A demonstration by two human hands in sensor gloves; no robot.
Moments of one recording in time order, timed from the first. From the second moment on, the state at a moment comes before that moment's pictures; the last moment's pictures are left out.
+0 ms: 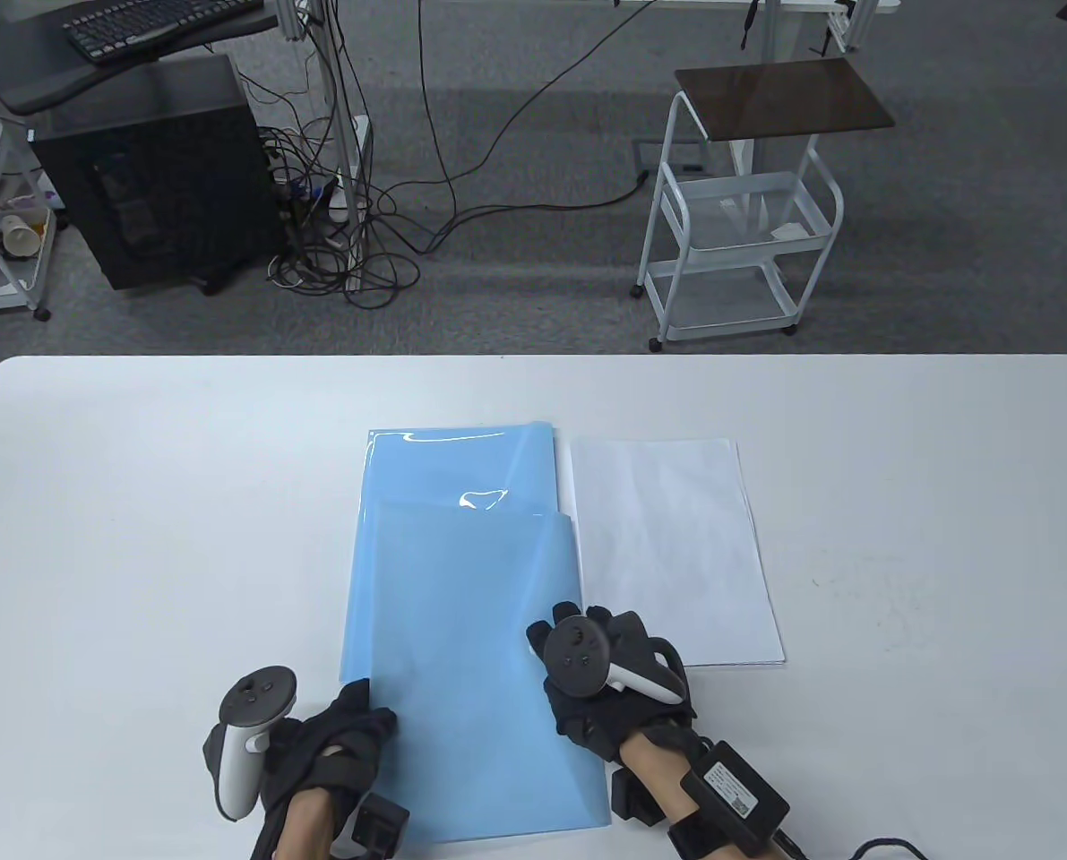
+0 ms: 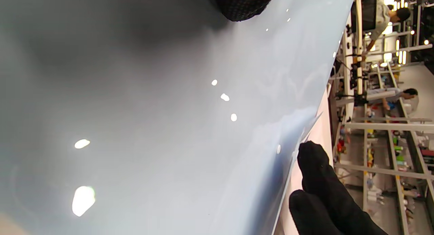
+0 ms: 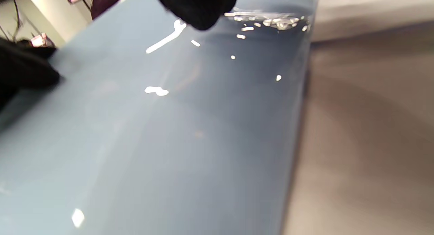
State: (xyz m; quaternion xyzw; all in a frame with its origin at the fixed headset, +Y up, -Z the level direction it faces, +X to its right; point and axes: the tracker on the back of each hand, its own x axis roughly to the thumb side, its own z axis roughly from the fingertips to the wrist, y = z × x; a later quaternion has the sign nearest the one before) left_hand -0.239 -0.798 -0.220 -0.27 0.18 0.60 0.74; right_hand 0.047 -0.772 -0.288 0.23 0.21 0.94 0.11
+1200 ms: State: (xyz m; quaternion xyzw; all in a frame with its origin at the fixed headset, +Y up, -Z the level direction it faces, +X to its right) left_hand -0.236 -0.799 -0.221 -0.26 0.19 0.58 0.75; right_hand 0.032 -0.773 -0.286 0.22 0.18 0.96 0.02
